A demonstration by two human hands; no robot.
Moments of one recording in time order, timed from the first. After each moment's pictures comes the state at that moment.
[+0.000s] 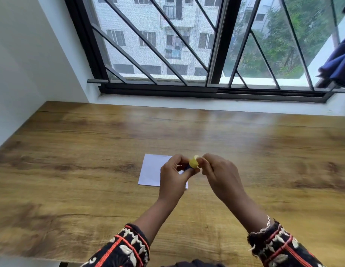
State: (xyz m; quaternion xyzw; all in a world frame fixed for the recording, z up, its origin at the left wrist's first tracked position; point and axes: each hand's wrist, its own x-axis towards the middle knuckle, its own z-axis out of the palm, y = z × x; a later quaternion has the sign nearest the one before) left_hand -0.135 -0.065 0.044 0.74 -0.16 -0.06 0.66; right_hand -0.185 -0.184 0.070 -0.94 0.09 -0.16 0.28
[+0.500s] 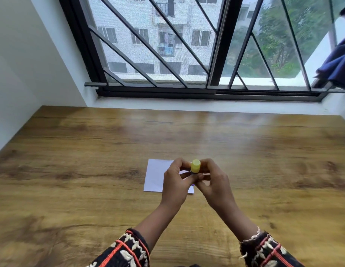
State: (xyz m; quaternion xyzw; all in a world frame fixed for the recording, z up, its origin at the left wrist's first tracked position) left_hand -0.123 -0.050 0.048 0.72 -0.16 -0.12 0.66; right_hand -0.177 -0.154 0.050 -0.85 0.11 -0.19 0.48
